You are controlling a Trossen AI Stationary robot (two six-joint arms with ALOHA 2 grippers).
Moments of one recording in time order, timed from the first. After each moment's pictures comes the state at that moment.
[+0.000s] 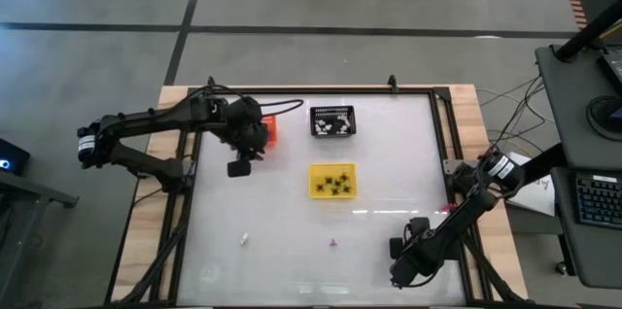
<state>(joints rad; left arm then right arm) 0.26 1.26 1.15 -0.99 0.22 0.28 0.83 1.87 1.08 -1.03 -0.24 2.39</state>
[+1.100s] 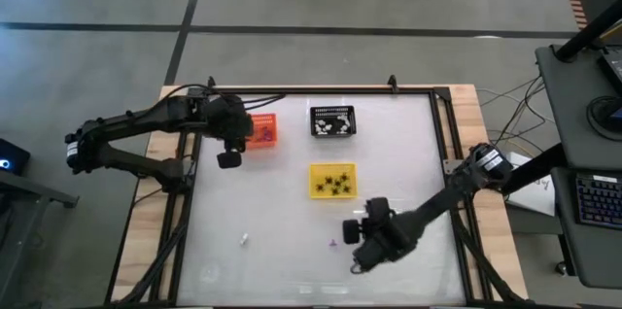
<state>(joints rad) 0.26 1.13 1.15 -1.06 -0.11 0.29 0.60 1.87 1.44 -1.12 0.35 2.07</state>
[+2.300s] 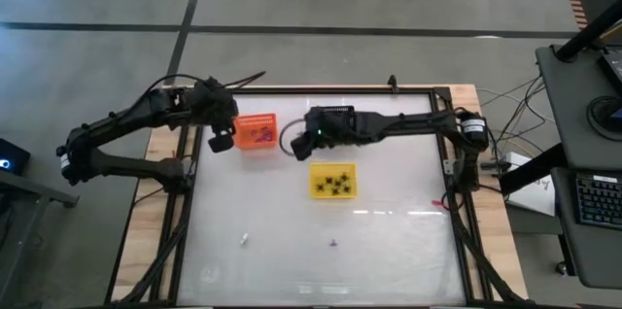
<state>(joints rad) 0.41 1.03 1.15 -1.11 -0.28 0.30 -0.13 1.88 1.52 -0.41 0.18 0.71</state>
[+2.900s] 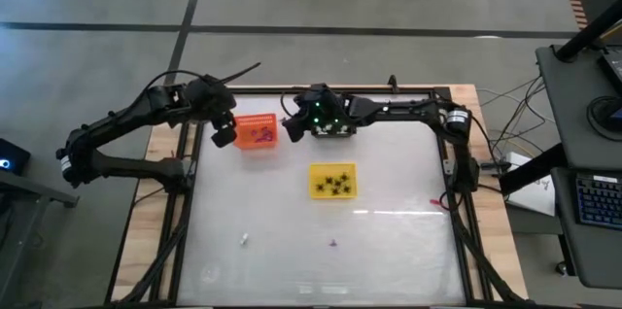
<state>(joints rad) 0.47 1.03 1.15 -1.11 -0.28 0.16 -0.32 2.01 1.52 -0.02 -0.21 0.54</state>
